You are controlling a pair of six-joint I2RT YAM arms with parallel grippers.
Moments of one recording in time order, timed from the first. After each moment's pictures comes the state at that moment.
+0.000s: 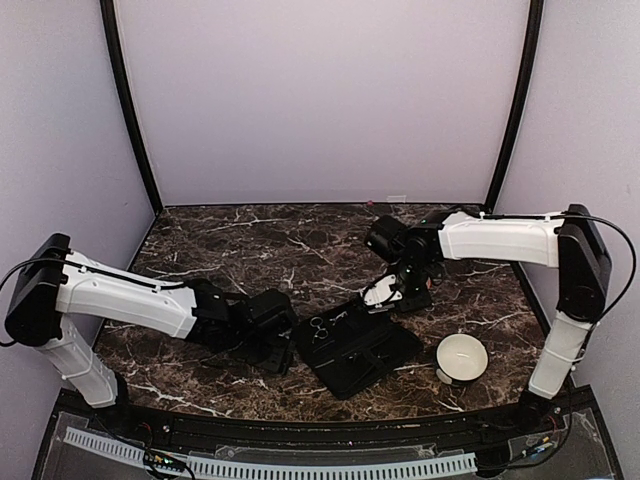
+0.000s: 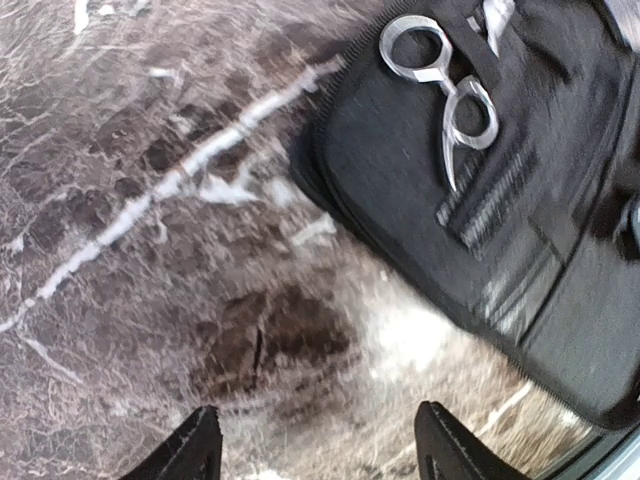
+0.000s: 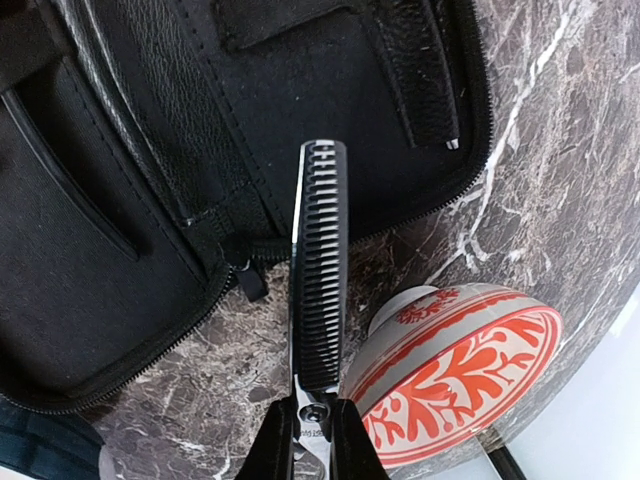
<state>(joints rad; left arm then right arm) -1.15 1.60 0.94 -0.54 -0.22 -0.82 0.82 1.78 1.32 -0.95 0.24 -0.98</state>
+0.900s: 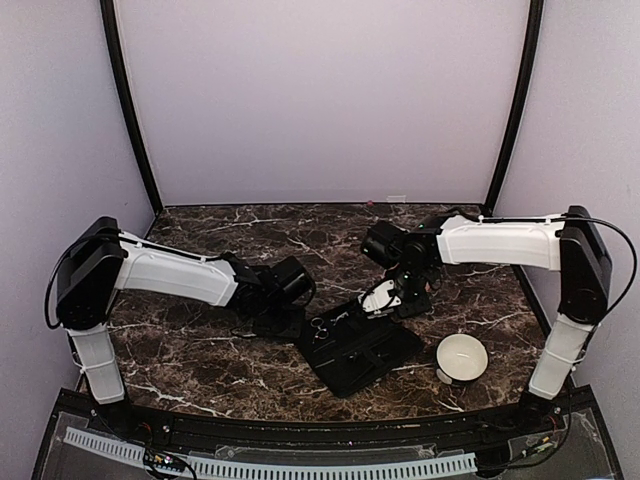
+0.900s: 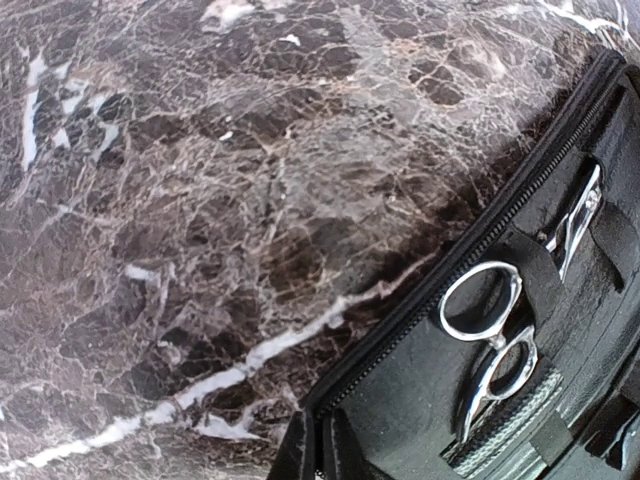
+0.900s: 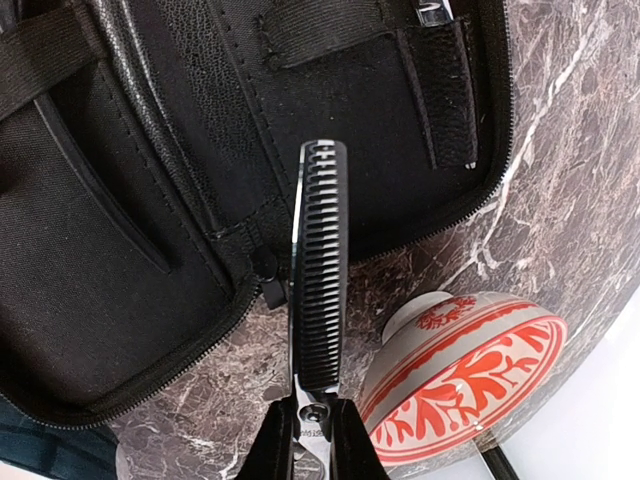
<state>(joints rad) -0.97 1.87 1.16 -0.50 -0.13 -0.78 0.86 1.78 1.31 -0.96 0.27 -0.97</state>
